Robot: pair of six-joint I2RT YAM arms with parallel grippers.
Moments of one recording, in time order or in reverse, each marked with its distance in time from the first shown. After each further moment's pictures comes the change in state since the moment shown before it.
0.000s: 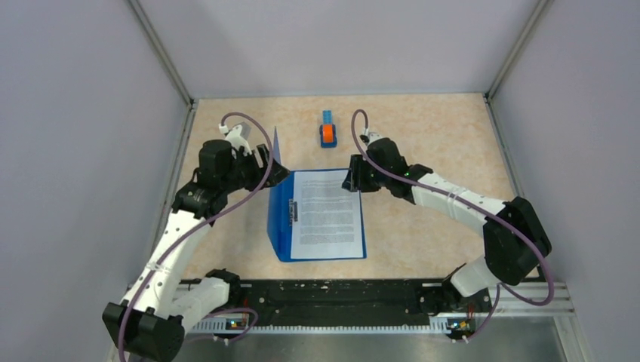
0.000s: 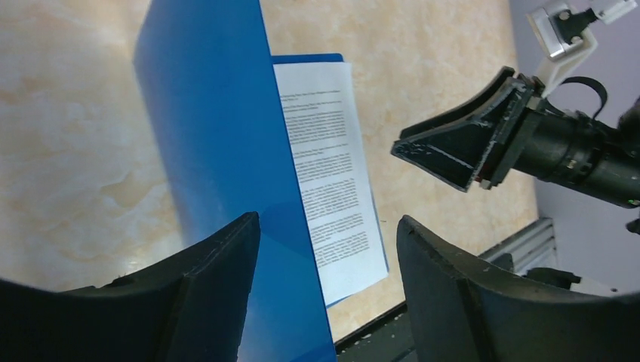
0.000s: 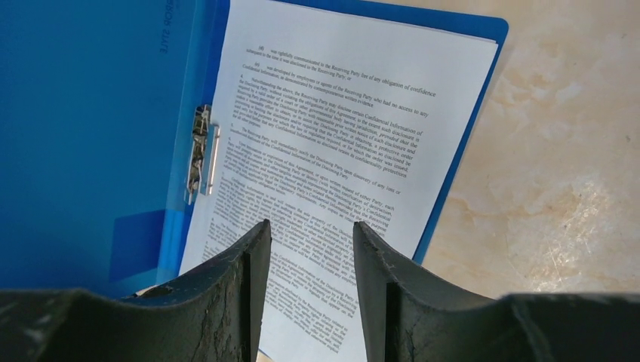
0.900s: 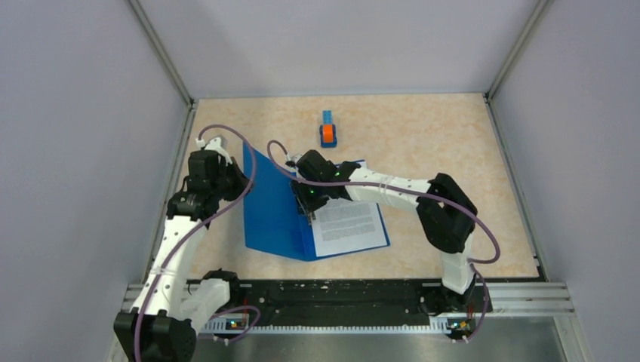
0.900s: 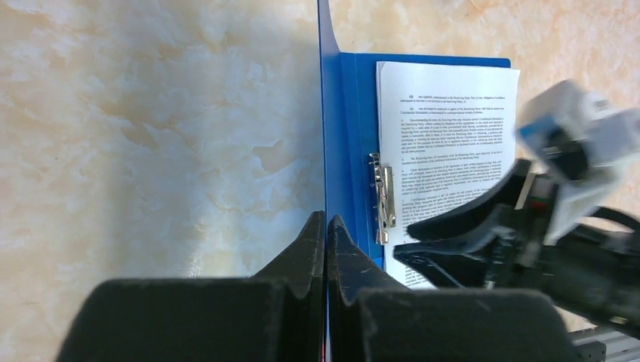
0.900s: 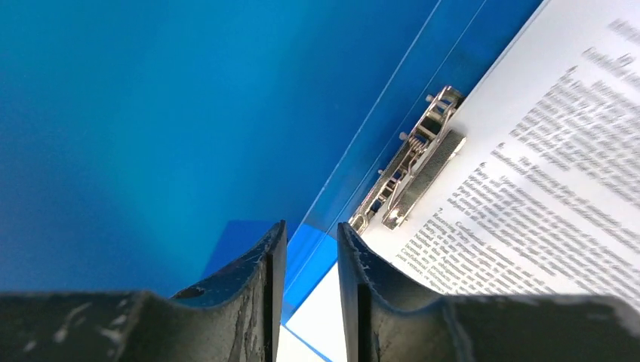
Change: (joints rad) left arm 0.156 -0.037 -0.113 -0.057 -0.167 0.047; right arm 0.318 0.476 0.484 -0.262 -0.045 -0.171
